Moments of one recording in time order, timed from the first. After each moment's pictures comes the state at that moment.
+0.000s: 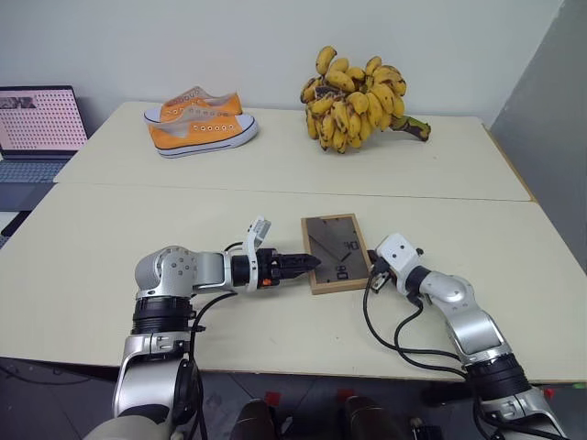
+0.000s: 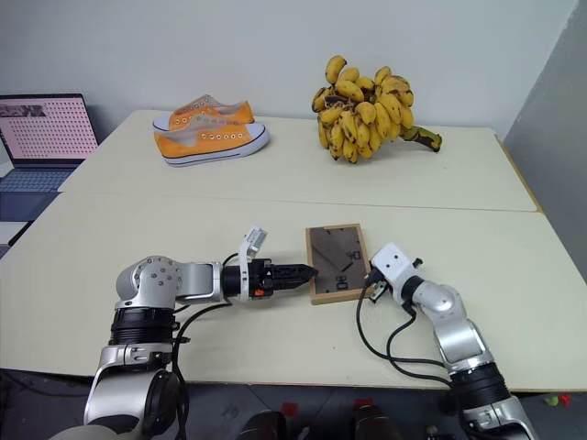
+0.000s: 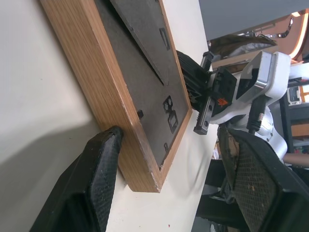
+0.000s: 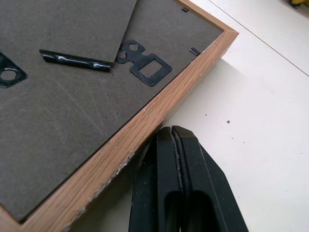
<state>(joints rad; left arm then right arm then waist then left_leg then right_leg) -0.68 0.34 0.21 0.28 -0.83 1.47 -0.58 -0.34 -0.35 0.17 0.04 -0.10 0.29 0.55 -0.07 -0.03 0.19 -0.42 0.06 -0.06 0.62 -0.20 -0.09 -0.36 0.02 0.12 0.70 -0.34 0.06</state>
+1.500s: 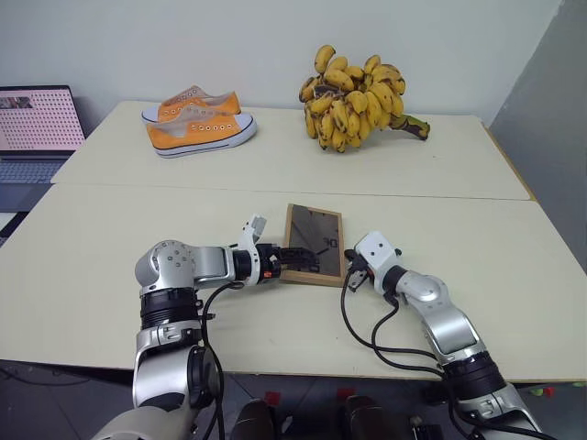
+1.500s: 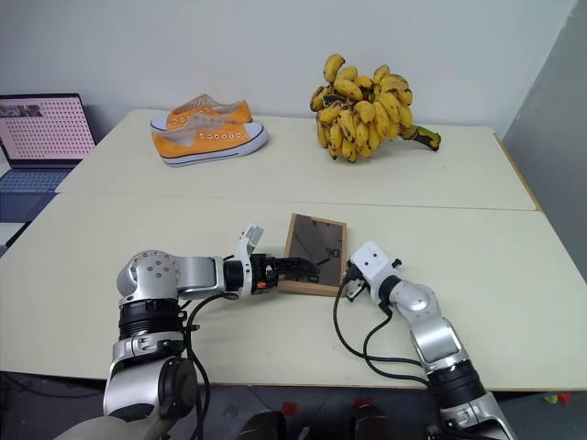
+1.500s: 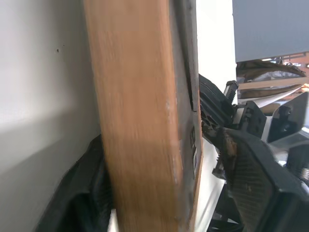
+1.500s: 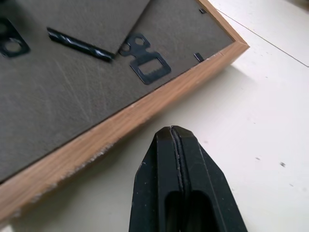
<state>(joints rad) -0.75 0.24 0.43 0.31 -0.78 1.58 -0.34 -0.36 -0.28 0.22 0.02 -0.10 0.35 0.49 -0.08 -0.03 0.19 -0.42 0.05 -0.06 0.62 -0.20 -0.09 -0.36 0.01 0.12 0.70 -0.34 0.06</state>
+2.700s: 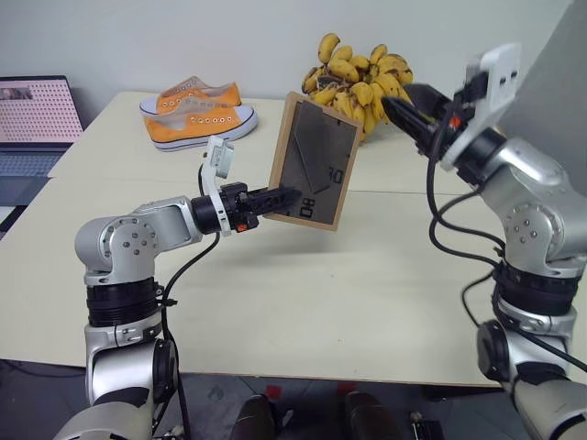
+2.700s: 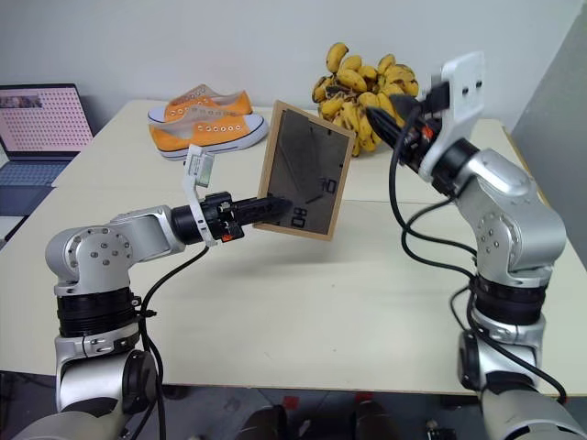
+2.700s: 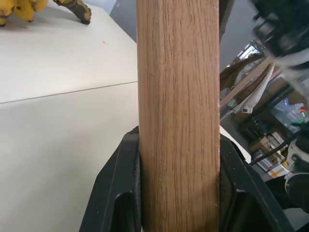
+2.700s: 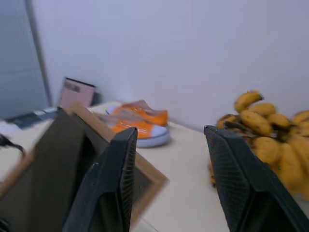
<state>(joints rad) -0.76 0.48 0.27 -0.04 -0.83 1.23 -0.71 -0.94 -0.34 -0.25 -0.26 0.51 0.91 0.43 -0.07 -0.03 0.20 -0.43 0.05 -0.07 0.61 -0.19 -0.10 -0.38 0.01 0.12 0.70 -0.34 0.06</state>
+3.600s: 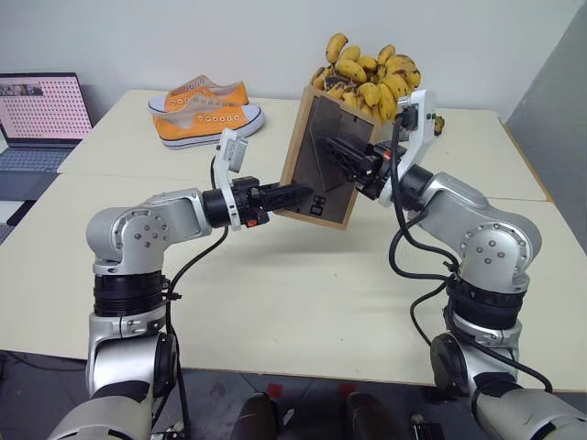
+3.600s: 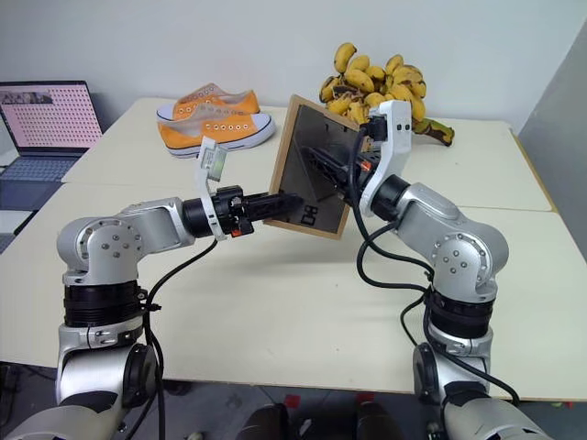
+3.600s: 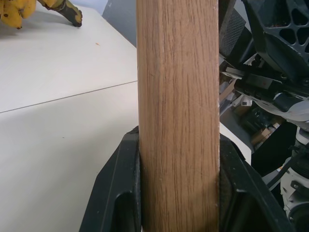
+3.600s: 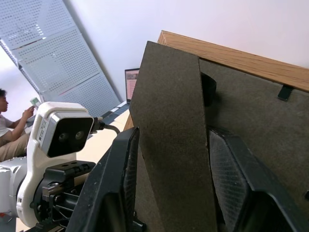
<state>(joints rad) -0.82 0.49 0.16 0.03 -0.82 1.14 -0.75 -0.85 -0.11 -0.21 -0.33 0.73 1.09 0.20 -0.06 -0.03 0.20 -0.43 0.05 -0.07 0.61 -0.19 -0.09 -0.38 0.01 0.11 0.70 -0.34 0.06</state>
